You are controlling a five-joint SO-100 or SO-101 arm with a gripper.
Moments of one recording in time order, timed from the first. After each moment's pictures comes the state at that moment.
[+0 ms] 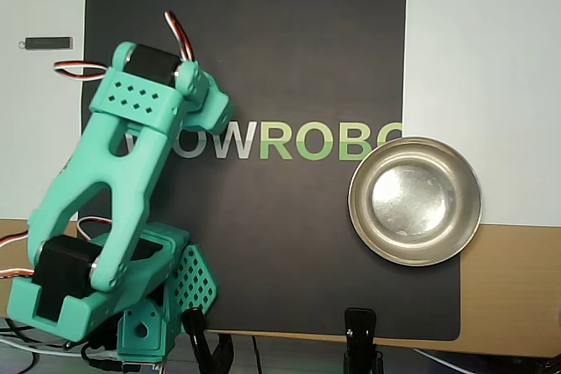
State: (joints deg) arm 15.1 93.0 110.0 73.7 -80.7
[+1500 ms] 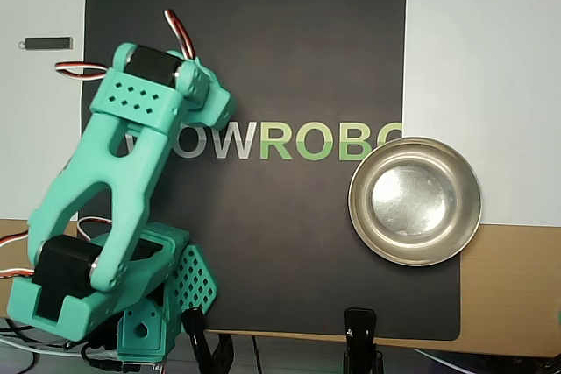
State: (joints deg) arm 15.1 93.0 110.4 70.3 -80.7
